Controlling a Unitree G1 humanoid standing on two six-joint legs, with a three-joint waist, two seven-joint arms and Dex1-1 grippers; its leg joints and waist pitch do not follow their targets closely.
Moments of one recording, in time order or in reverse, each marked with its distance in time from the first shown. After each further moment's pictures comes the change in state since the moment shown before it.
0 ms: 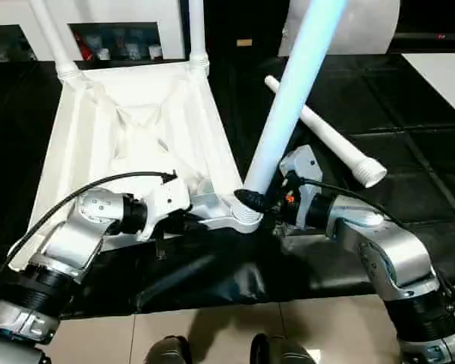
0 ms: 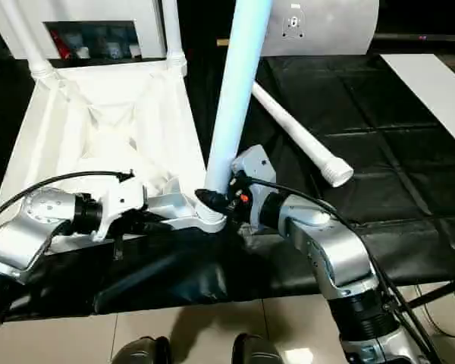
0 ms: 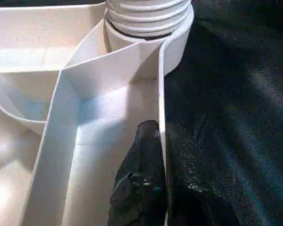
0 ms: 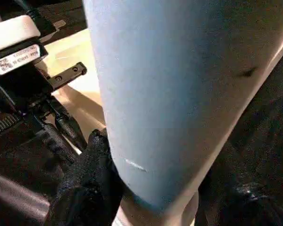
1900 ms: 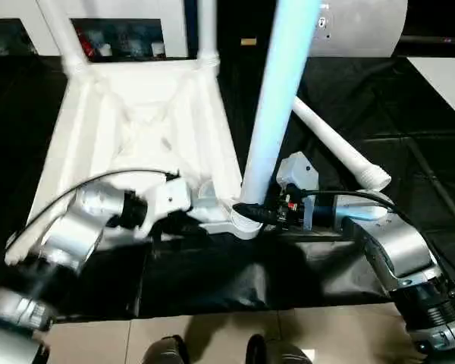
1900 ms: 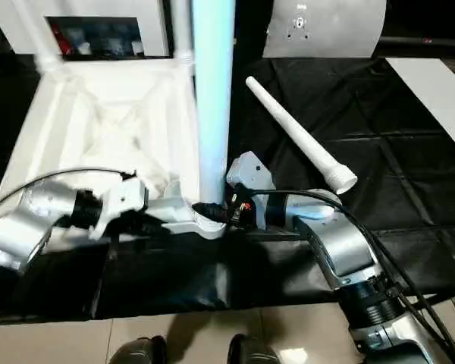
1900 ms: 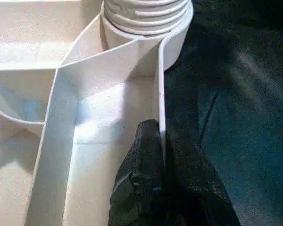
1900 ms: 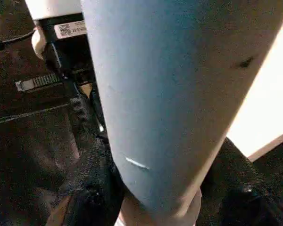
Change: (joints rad) left arm -0.082 0.028 -0.041 0.055 0.021 -0.033 -0.107; right arm -0.038 -0.072 0.073 0.111 -0.073 -0.194 0.248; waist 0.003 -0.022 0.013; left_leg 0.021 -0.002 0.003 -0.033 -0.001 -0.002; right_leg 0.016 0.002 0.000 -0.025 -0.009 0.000
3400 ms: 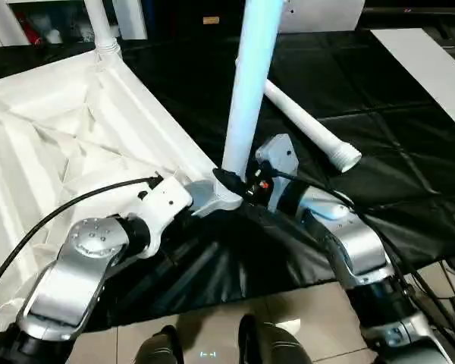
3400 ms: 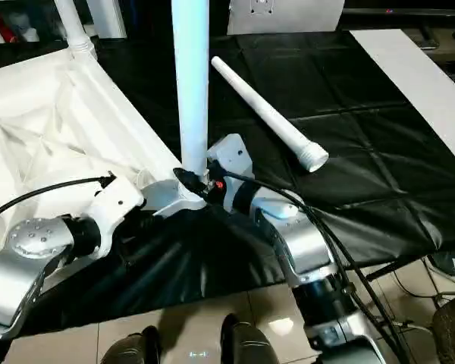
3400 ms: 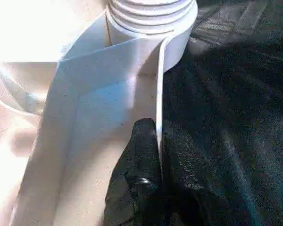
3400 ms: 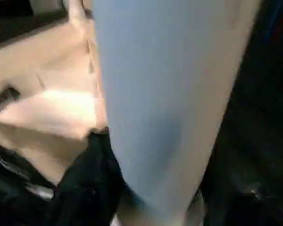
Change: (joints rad) left arm 0.310 -0.129 0.154 -0.681 0.044 0.665 0.524; right arm -0.036 0.246 -0.039 0.131 -0.070 -0.081 -0.325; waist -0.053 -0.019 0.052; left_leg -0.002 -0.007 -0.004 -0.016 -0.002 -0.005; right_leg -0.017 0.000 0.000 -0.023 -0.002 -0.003
